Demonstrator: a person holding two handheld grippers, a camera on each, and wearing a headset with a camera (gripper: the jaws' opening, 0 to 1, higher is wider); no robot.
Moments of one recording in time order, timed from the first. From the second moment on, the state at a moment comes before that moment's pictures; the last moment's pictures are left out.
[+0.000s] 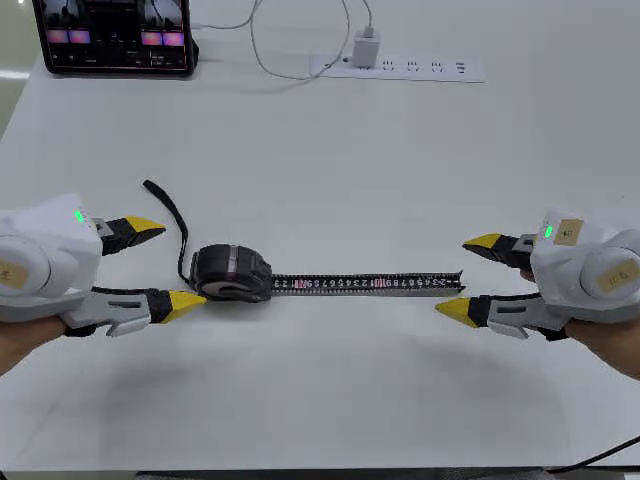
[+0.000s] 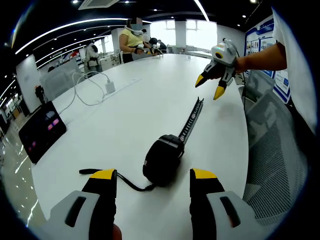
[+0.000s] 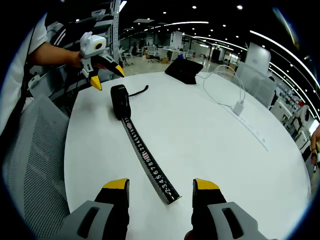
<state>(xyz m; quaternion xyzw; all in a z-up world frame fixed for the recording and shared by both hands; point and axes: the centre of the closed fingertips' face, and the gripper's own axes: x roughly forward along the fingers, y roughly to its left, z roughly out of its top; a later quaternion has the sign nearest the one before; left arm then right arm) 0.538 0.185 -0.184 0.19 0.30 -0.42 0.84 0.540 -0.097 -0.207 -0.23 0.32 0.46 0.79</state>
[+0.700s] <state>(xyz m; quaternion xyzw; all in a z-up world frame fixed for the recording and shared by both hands) 0.511 0.201 -0.187 0.13 0.30 -0.35 0.88 0.524 -0.102 -0.195 -0.18 0.30 0.41 0.84</state>
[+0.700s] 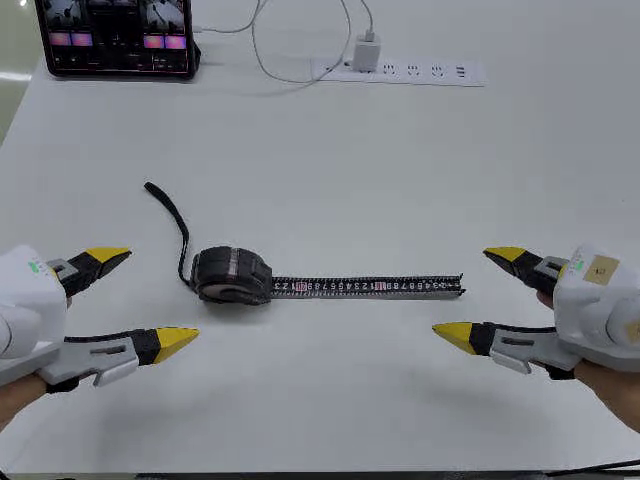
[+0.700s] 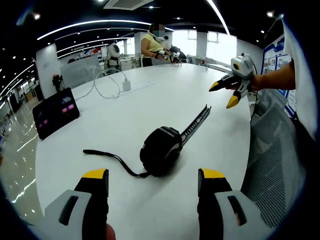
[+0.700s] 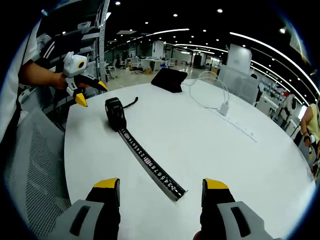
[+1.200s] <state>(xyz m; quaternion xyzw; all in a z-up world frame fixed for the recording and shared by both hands) 0.492 0.197 -0.198 0.10 0.30 -0.33 0.89 0.507 -0.103 -0.200 -0.15 0.29 0.39 0.86</state>
